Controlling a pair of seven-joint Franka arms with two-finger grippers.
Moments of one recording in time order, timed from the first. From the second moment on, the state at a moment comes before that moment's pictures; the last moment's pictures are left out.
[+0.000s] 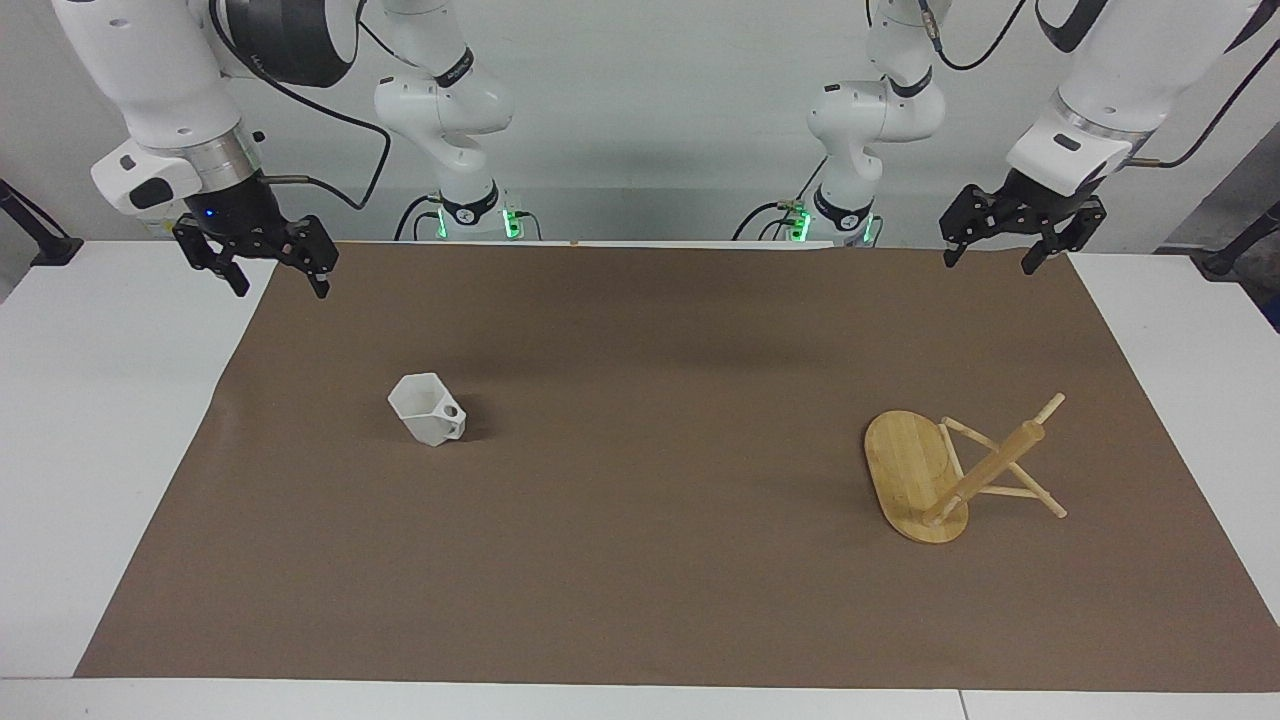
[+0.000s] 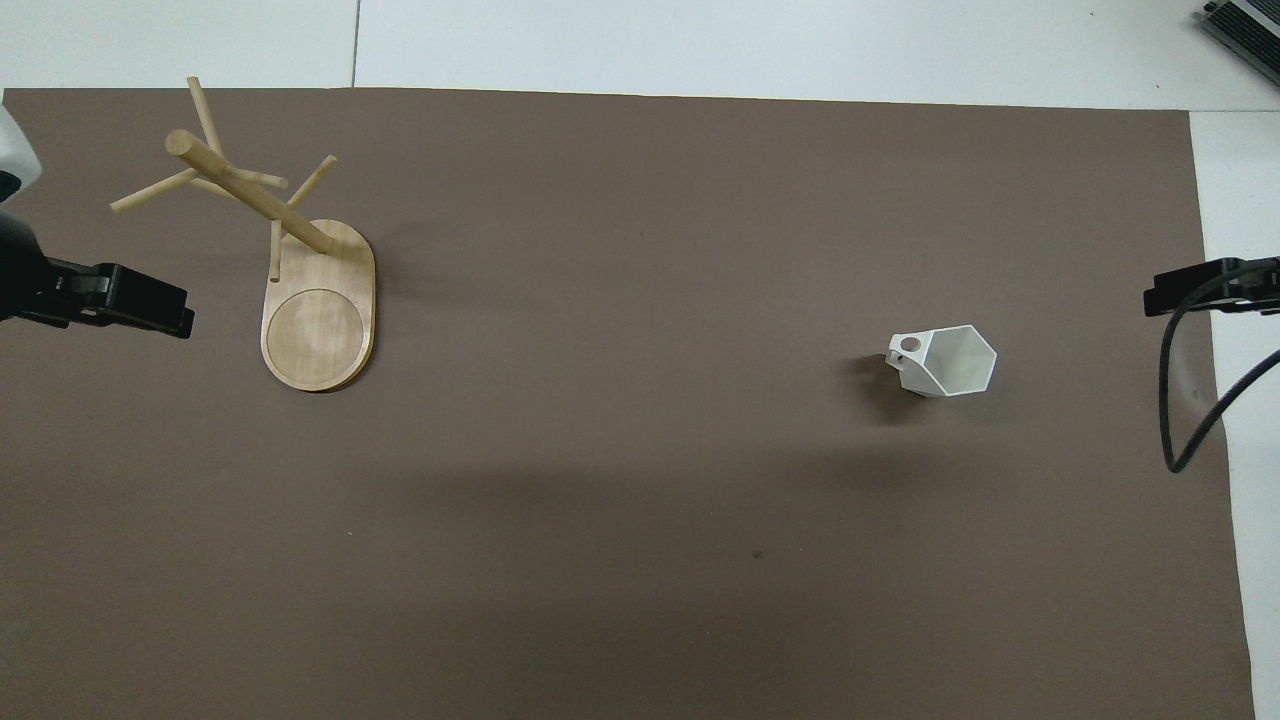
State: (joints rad) left arm -0.06 0.03 -0.07 -1.45 -0.03 1.46 0.01; right arm 0.02 0.01 -0.11 -1.60 -0.02 1.67 -0.09
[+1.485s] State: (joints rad) left arm -0.05 0.03 -0.07 -1.45 -0.03 1.46 0.01; right arm 0.09 0.06 -0.11 -2.01 -0.02 2.13 0.00
